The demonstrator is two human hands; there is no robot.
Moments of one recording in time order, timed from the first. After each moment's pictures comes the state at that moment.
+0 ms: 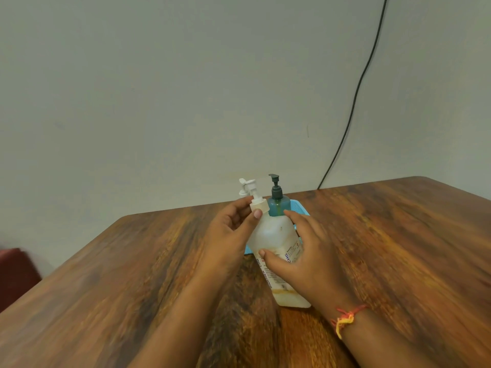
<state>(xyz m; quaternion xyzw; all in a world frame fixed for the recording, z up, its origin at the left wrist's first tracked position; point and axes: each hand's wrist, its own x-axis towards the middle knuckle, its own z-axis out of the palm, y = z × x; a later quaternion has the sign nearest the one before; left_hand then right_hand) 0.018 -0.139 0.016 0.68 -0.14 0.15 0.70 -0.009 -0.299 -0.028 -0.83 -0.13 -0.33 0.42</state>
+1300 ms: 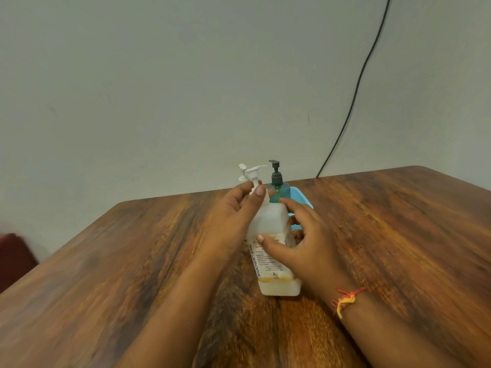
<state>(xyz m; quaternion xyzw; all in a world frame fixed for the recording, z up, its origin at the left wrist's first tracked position) 0.004 -0.143 0.028 0.67 -0.19 0.09 0.71 -0.012 -0.296 -0.027 -0.81 -0.15 -0.29 0.49</state>
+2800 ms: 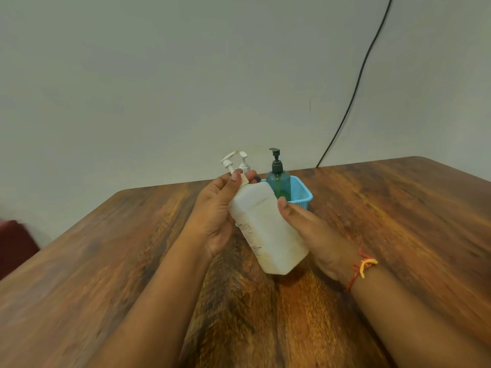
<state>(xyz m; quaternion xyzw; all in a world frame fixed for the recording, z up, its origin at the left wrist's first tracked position) 0.016 -0.121 0.025 0.55 -0.12 0.01 0.83 -0.020 -0.307 -0.008 -0.68 -0.15 0.07 0.71</state>
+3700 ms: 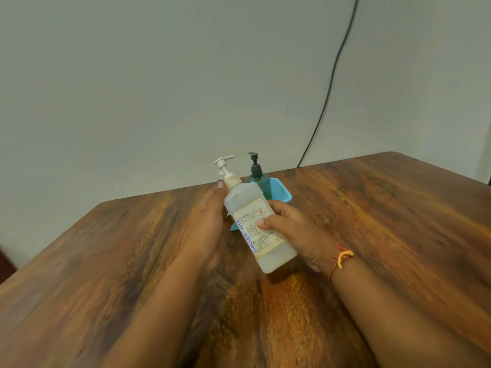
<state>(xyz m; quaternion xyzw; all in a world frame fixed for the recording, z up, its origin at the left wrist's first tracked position) 0.006 -0.151 0.016 0.61 -0.08 0.03 0.79 -0.010 -0.324 -0.012 -0.69 -0.13 0.04 0.71</state>
